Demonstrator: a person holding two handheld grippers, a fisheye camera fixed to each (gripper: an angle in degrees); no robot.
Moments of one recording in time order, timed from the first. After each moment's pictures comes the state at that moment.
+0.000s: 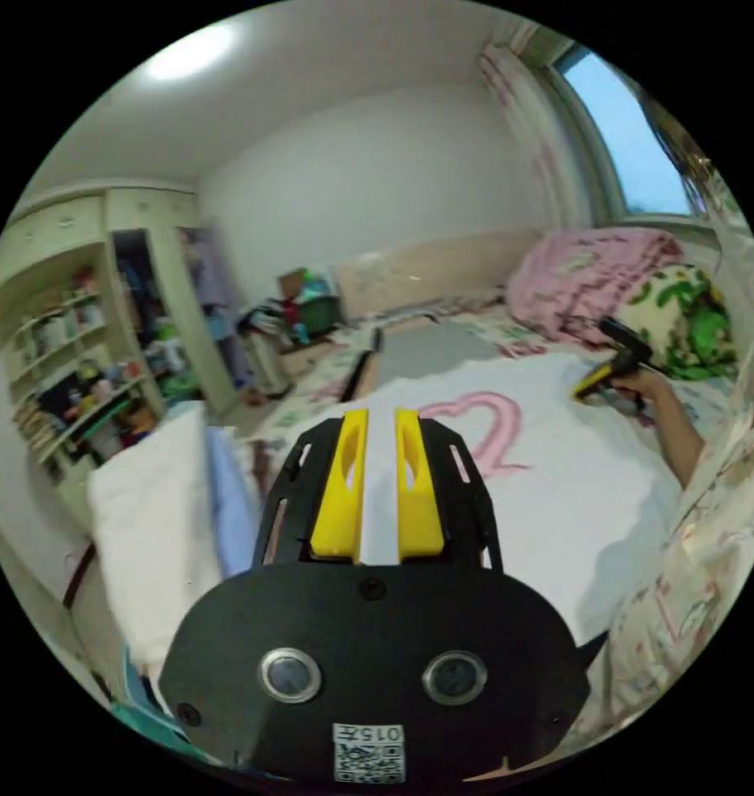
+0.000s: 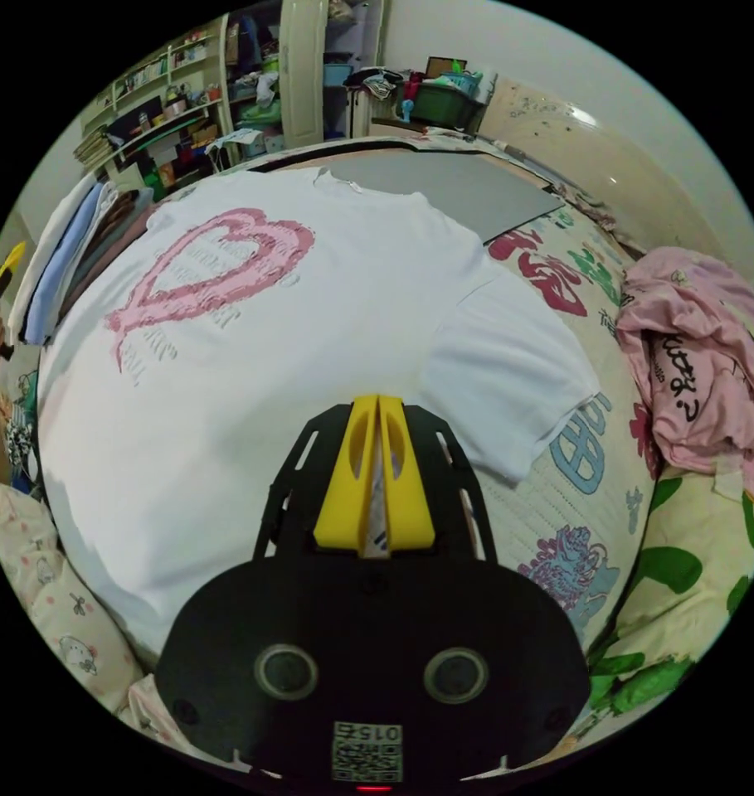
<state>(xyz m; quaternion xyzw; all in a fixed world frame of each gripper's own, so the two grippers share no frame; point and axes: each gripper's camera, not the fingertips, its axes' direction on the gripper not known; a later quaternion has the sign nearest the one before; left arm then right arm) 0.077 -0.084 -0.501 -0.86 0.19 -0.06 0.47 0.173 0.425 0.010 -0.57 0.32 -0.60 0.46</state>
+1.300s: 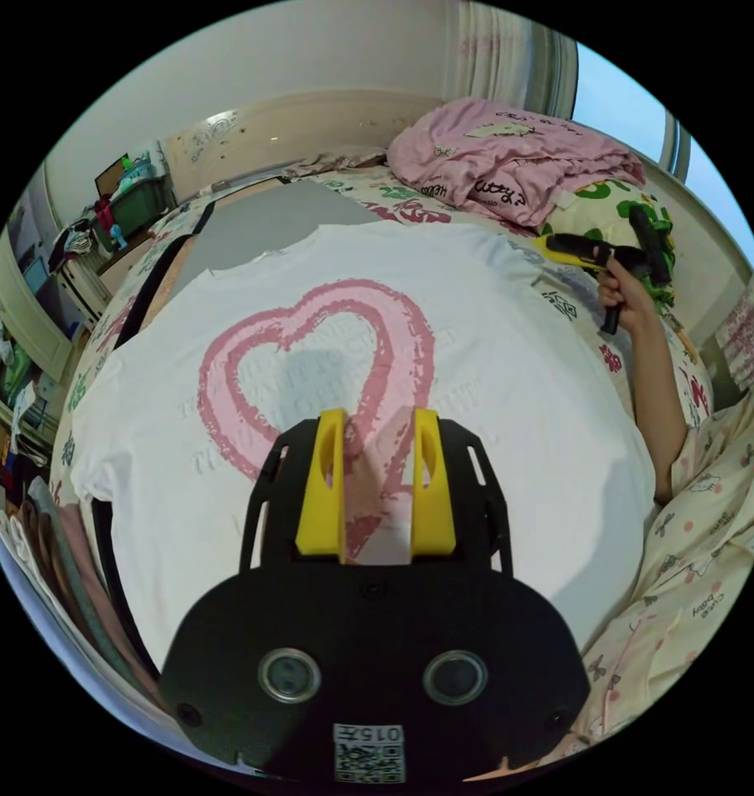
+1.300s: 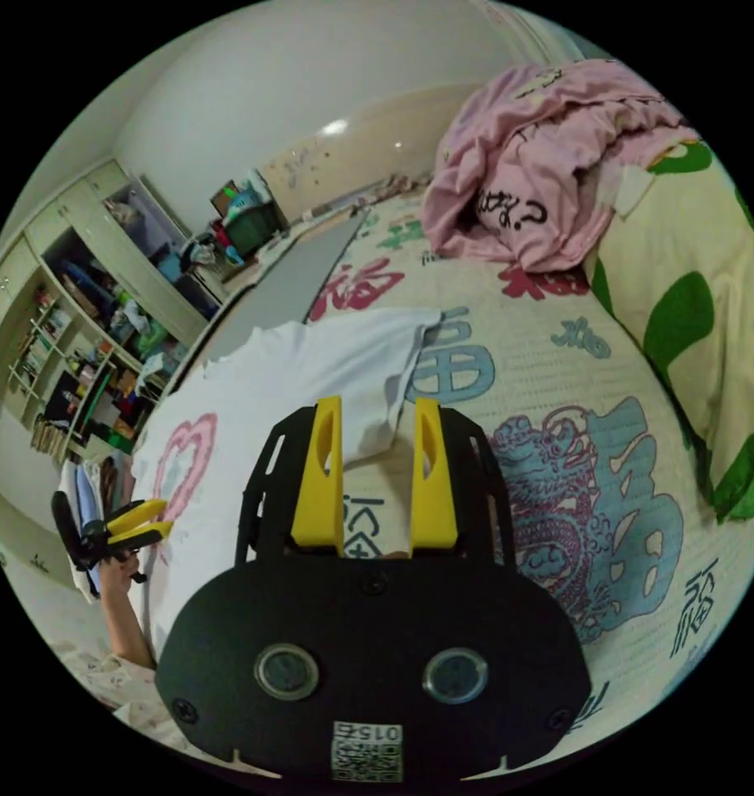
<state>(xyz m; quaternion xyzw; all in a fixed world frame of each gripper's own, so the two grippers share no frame) 0.285 0.173 -0.606 -0.90 0.35 -0.18 0.21 -0.102 0.188 0.100 -0.37 0.39 -0.39 0.74</state>
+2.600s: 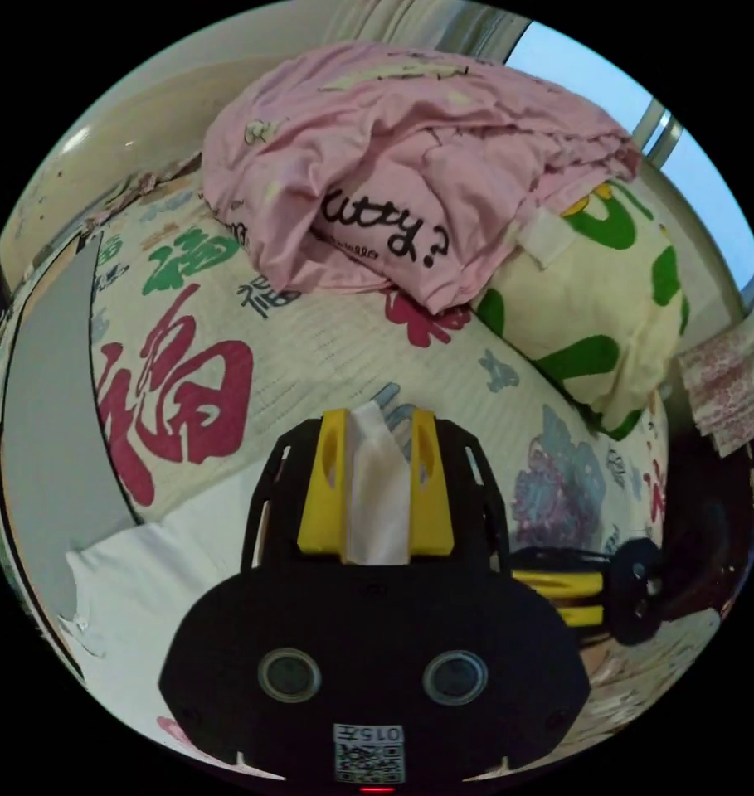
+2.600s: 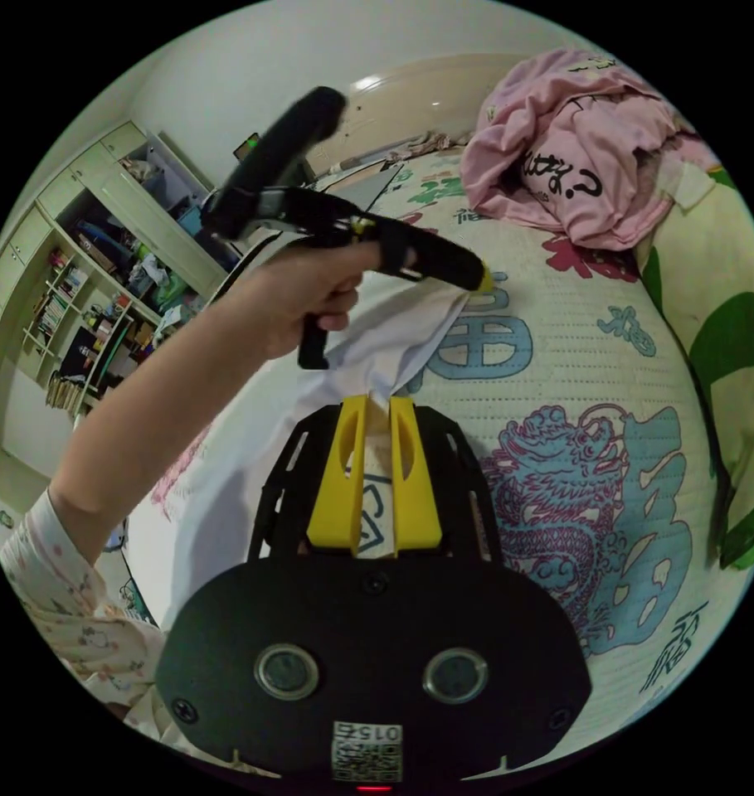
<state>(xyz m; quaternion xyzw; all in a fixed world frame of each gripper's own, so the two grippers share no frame) 0.685 0.350 -0.564 -0.82 0.50 -0.25 0.11 -0.186 0.174 0.116 -0.45 0.38 -0.38 0.71</state>
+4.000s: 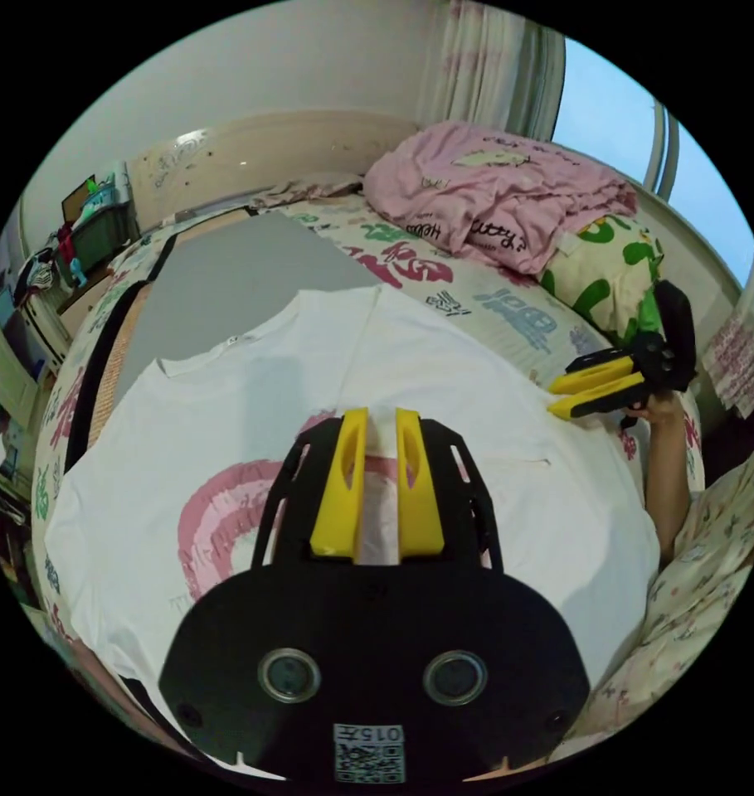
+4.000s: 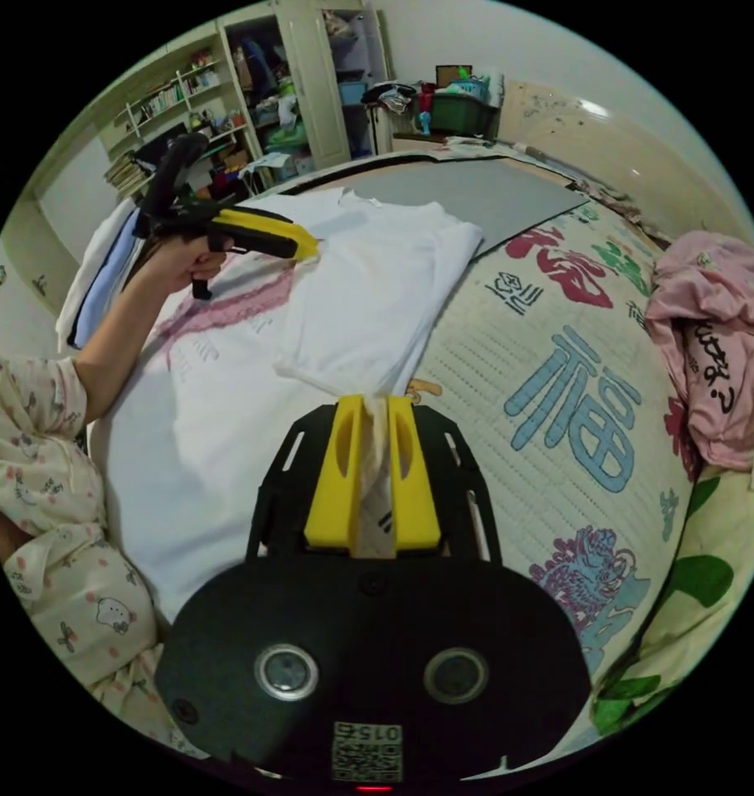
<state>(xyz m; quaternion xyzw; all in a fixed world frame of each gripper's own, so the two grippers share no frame) 0.302 0.266 -0.607 -0.87 0.38 -0.22 0.23 0.014 0.349 -0.059 -0.61 0.26 -0.55 0.51</state>
